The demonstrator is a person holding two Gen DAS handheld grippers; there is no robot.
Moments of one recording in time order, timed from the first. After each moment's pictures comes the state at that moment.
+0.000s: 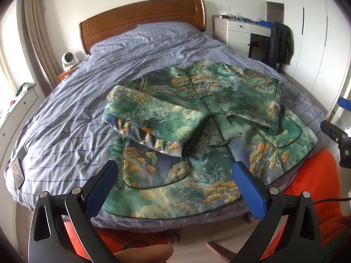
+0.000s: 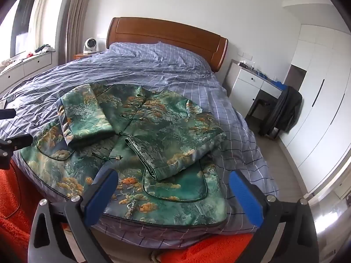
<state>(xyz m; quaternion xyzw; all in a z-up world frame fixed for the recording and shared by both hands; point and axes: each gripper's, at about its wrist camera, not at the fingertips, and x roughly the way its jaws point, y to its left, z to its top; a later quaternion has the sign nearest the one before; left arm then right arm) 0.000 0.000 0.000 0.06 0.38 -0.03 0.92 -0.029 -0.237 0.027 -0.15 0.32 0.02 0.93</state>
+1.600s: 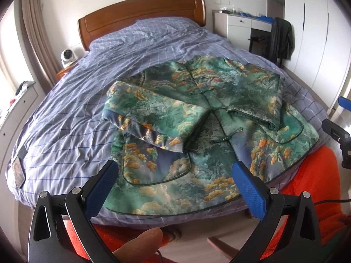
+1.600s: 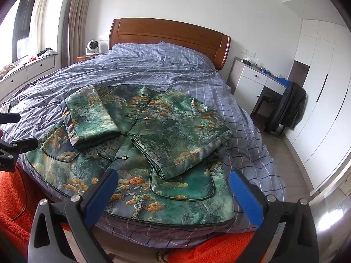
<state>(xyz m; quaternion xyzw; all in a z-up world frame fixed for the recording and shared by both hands) 0.003 0.000 -0.003 0.06 0.40 -0.03 0.92 -0.028 -0.235 0.024 -0.13 0.34 0.03 0.93</state>
